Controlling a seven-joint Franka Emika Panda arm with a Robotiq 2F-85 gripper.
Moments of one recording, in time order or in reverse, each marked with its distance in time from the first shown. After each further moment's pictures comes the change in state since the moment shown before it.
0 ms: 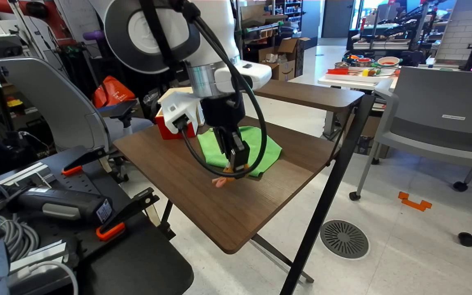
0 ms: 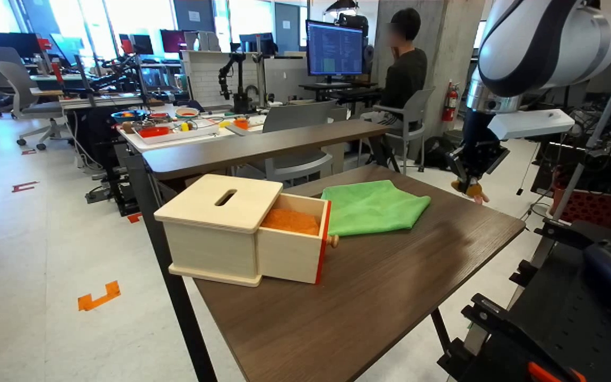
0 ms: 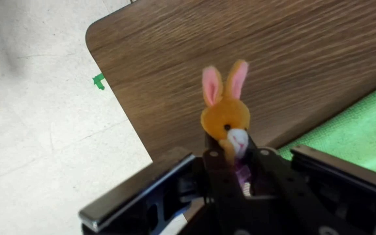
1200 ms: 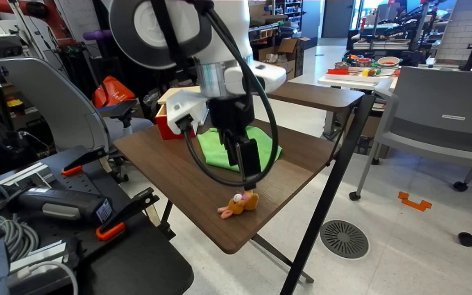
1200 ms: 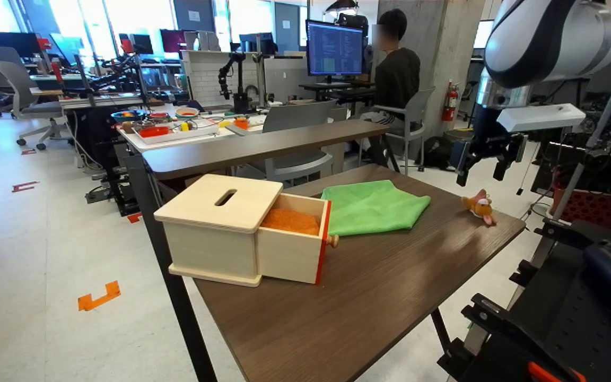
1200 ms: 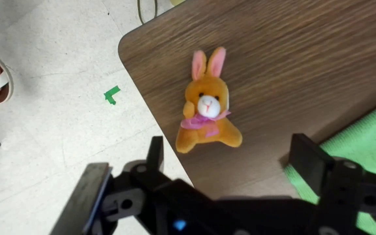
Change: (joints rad) arm -0.058 -0.015 0.006 0.023 0.003 -0.078 -0.004
